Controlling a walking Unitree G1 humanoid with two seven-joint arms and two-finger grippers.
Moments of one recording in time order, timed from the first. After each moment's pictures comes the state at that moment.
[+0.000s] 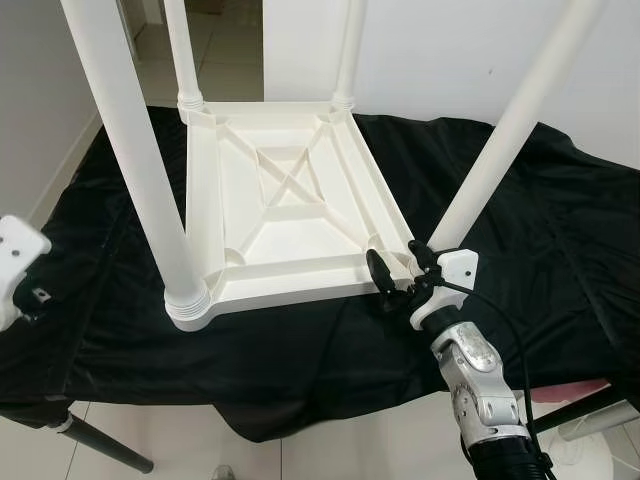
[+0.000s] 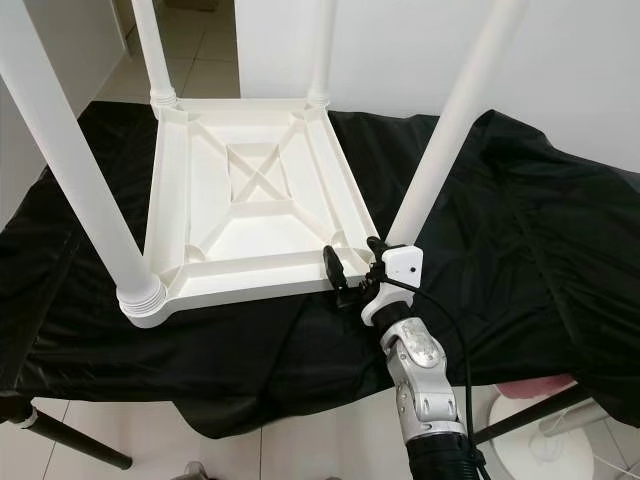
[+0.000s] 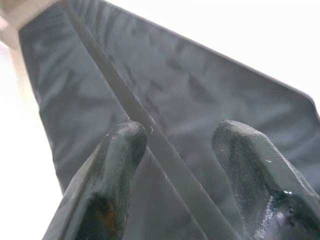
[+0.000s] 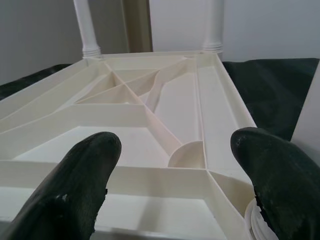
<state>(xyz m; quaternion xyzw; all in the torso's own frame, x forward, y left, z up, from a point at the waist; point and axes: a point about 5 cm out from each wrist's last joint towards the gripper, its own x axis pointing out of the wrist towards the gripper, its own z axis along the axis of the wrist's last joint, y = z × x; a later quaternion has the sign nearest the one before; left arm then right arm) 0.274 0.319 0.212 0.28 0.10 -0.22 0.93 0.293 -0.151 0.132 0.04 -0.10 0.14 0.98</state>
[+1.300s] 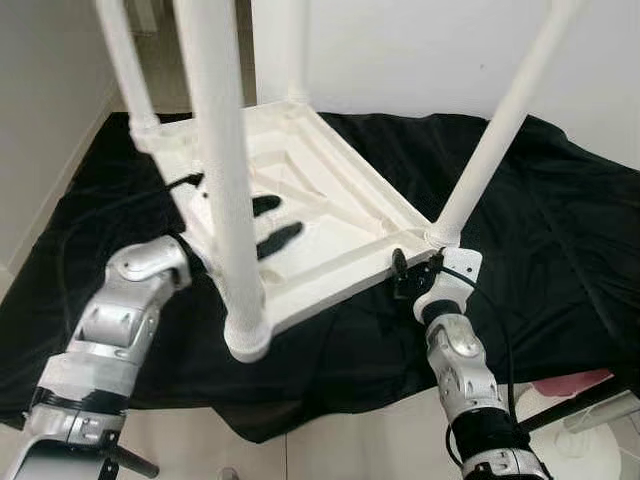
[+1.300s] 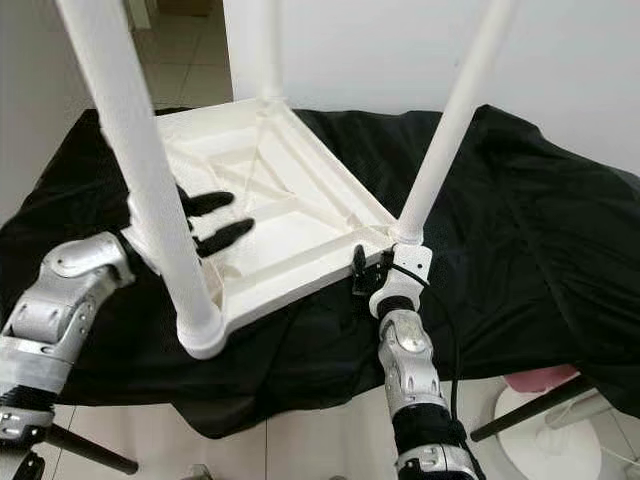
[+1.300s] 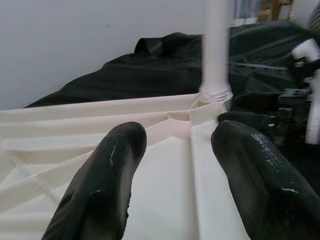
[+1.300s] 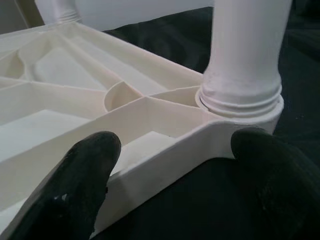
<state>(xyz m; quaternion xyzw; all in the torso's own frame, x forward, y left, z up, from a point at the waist) 0.306 0.126 0.210 0.12 -0.09 -0.48 0.87 0.326 -0.151 0.105 0.07 -0.01 -0.01 1.00</state>
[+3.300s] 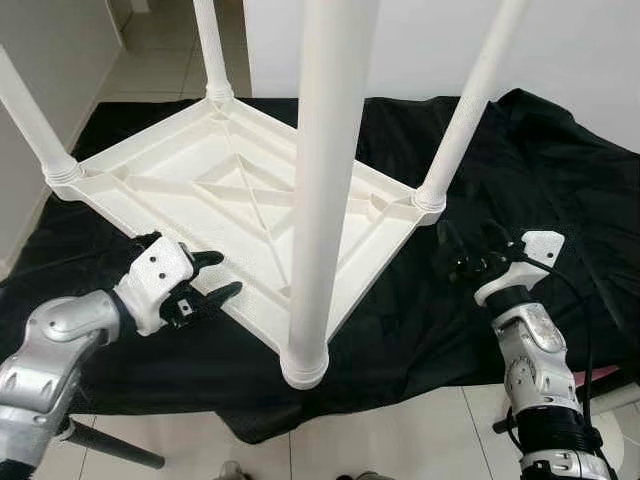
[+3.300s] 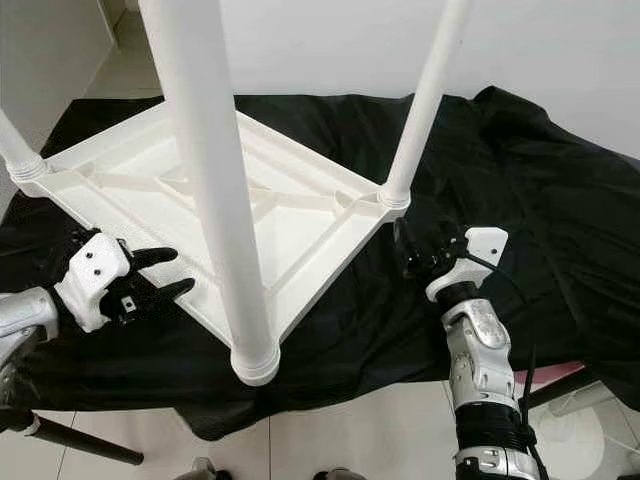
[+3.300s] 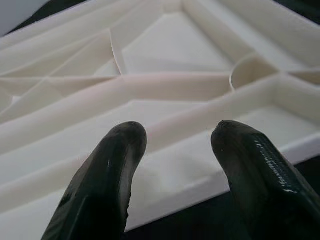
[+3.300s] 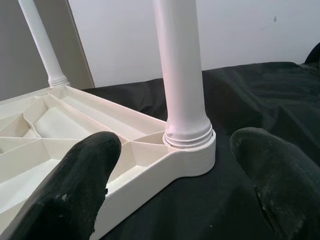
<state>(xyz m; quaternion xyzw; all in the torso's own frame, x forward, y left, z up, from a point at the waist) 0.271 0.203 0.171 0.25 0.00 -0.43 0.87 0.308 -0.222 0.153 0.06 -0.14 0.09 0.98</state>
